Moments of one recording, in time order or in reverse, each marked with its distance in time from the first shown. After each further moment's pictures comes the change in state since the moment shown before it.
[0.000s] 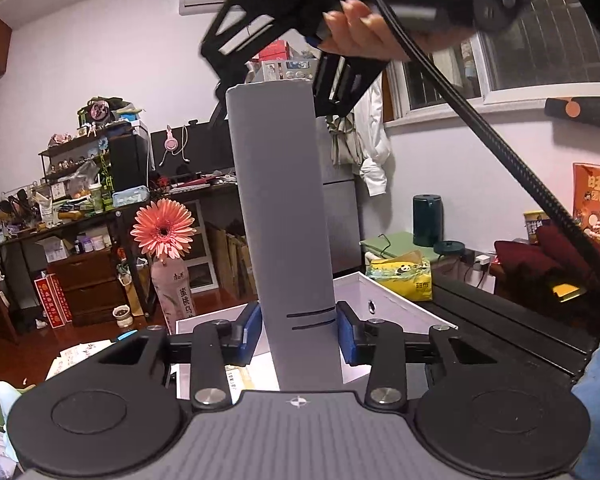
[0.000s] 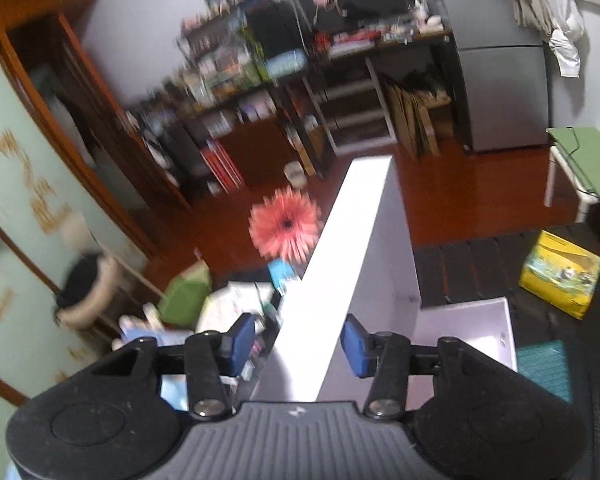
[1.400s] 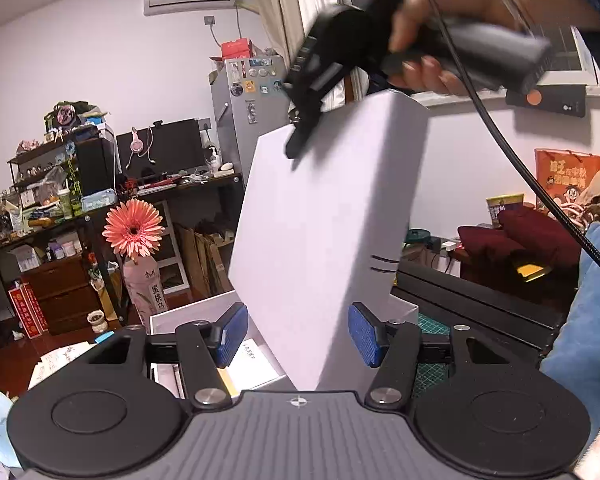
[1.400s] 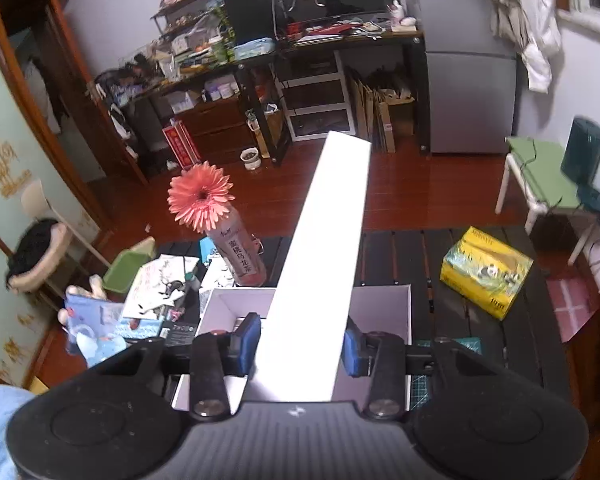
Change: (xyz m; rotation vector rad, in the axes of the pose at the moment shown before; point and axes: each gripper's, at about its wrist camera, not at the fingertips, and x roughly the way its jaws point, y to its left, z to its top) left arm -0.015 -0.003 -0.006 0.034 0.018 -0.117; right arm -0.023 -0.087 -0.016 -0.019 0.000 -0.074
